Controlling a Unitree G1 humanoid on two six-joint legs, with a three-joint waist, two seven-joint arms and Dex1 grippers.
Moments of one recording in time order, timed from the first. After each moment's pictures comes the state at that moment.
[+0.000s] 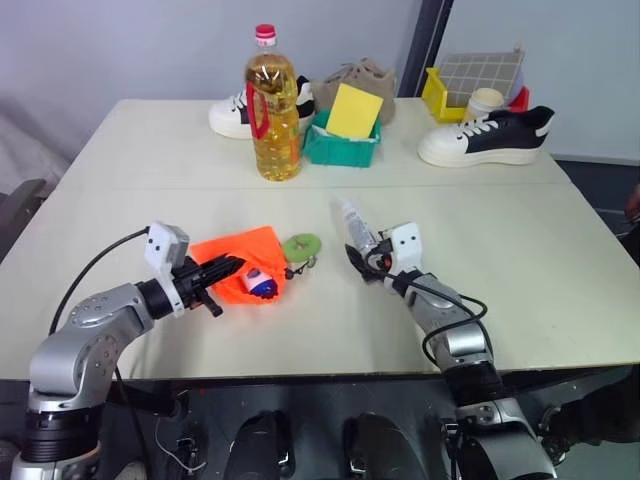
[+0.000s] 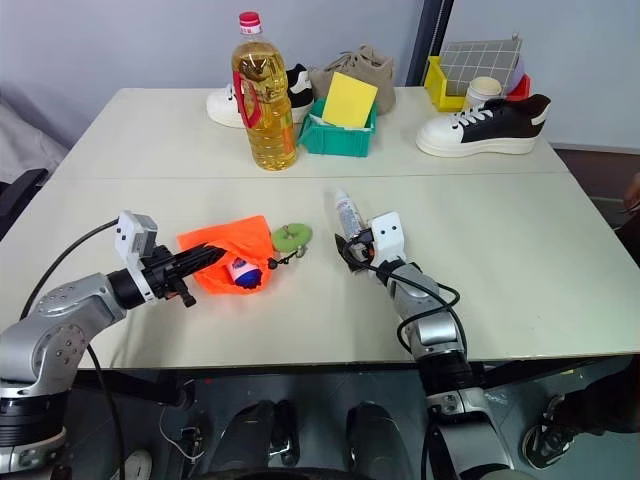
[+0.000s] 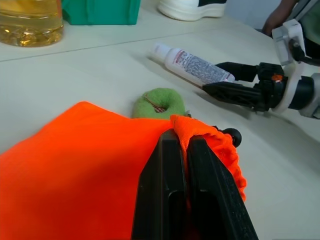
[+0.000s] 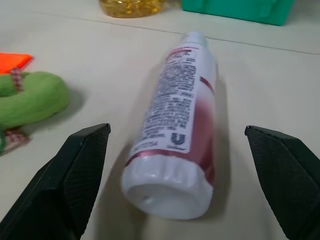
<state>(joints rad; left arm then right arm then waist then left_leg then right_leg) -0.15 0.59 0.25 -0.31 -0.64 0.69 -0.75 -0.41 -0.17 0.05 0.25 0.14 0.20 0.32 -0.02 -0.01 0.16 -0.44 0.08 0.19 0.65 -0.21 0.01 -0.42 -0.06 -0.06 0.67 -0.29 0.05</state>
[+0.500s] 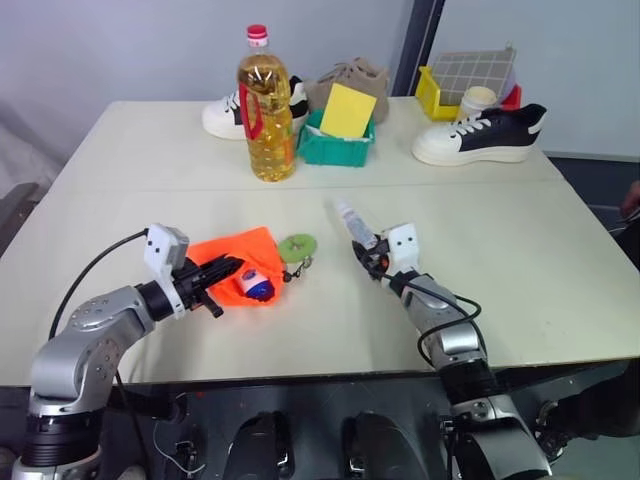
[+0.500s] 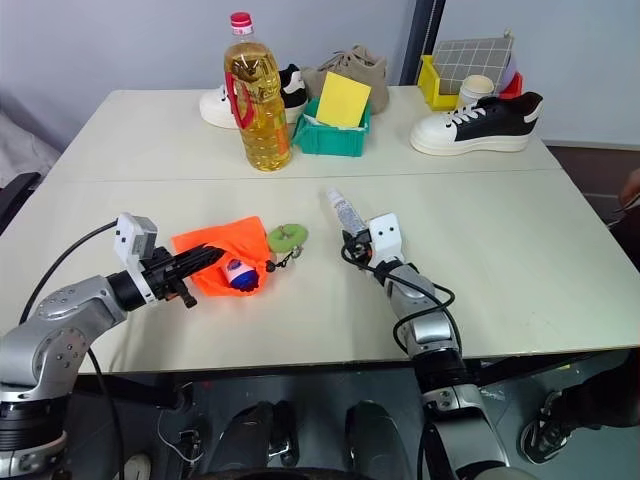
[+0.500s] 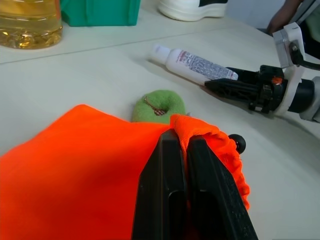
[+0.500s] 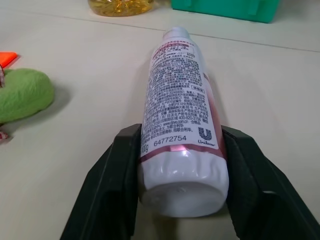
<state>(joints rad) -0.13 0.58 0.25 -0.32 -0.64 0.67 -0.73 -0.40 -0.16 0.05 0.26 0.12 0.16 0.33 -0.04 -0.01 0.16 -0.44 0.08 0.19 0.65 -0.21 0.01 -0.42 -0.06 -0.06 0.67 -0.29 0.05</state>
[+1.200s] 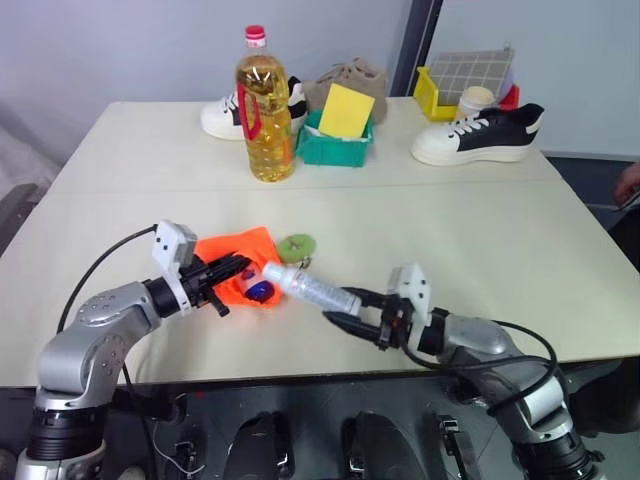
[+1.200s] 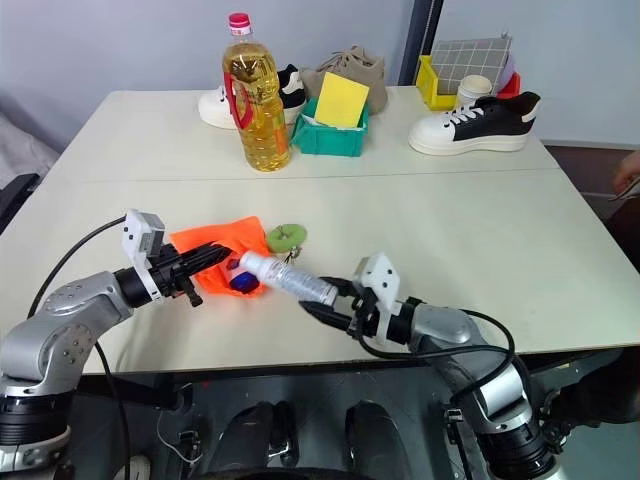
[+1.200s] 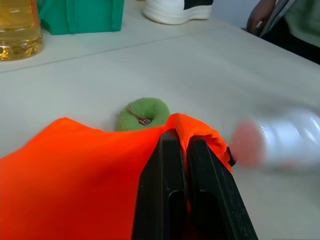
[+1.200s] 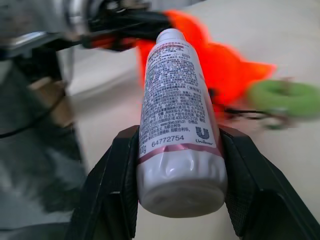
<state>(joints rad) -0.16 0.59 0.21 -0.32 -0.64 0.66 -0.75 -0.09 -0.46 0.19 -0.49 0.50 0.54 0.76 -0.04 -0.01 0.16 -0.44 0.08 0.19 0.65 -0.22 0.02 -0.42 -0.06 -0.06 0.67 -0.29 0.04</state>
